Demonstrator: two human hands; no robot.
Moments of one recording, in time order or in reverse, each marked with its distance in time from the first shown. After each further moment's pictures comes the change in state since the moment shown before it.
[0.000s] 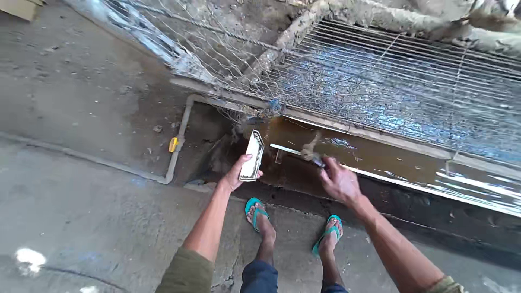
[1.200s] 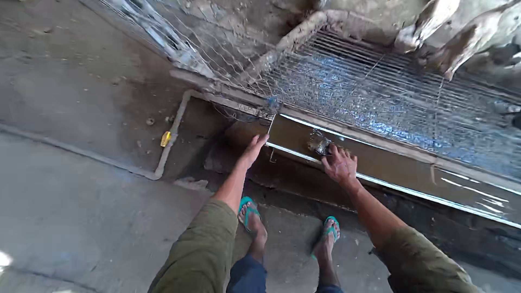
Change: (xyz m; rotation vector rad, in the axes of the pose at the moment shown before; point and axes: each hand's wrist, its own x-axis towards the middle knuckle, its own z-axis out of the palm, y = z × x) left_hand 0.089 -0.011 0.029 0.359 0.255 0.114; right_hand 0.054 0.082 0.026 -0.264 0.112 0.159
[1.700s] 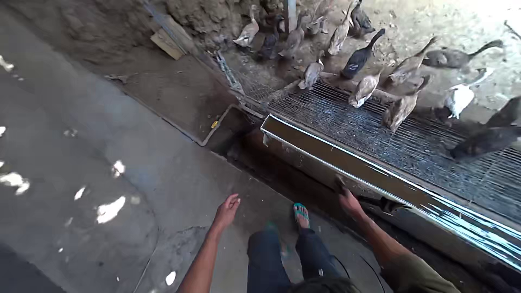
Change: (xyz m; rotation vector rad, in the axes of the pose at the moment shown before) left_hand -0.561 -0.021 0.208 0.202 0.415 -0.114; right_hand -0.333 0.251 -0.189 0.482 -0.376 0.164
